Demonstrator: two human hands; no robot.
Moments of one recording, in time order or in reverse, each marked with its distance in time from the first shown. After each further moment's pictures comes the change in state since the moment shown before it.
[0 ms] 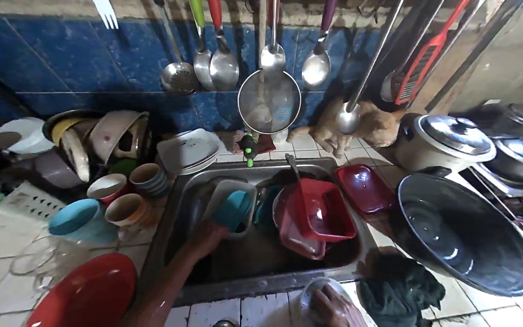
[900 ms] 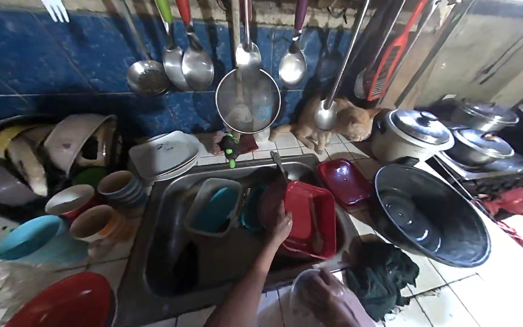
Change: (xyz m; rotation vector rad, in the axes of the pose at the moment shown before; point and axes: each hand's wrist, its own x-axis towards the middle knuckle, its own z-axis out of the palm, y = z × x) left_hand 0.083 0.208 -0.001 -0.926 0.322 -0.012; right_hand 0.005 0.011 -0.019 0.097 -0.122 0.158
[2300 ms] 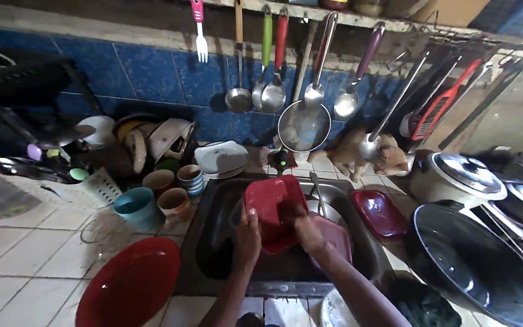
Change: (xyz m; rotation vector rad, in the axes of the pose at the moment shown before) left_hand -0.086 -0.042 -0.122 -0.456 0.726 0.114; right_hand 0.178 -0.095 -0.002 -0.245 0.318 -0.485
